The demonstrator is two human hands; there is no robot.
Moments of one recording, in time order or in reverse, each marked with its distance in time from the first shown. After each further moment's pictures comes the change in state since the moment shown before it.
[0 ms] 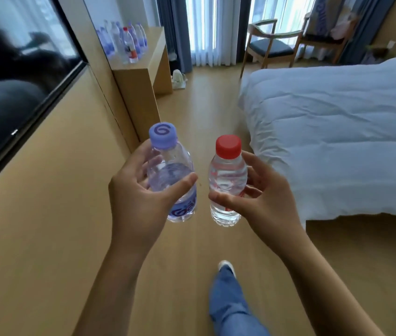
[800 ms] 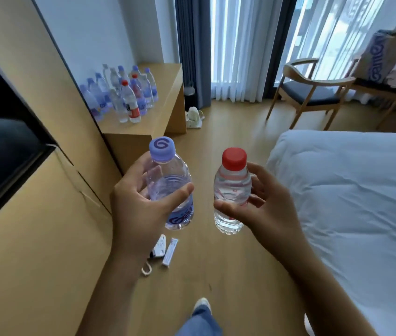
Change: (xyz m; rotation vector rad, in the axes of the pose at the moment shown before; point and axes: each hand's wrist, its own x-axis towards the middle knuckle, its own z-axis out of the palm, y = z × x) left_hand 0.626 -0.210 0.159 -0.049 0.099 -0.014; right_hand 0.670 0.173 0.050 -0.023 -0.086 -0.034
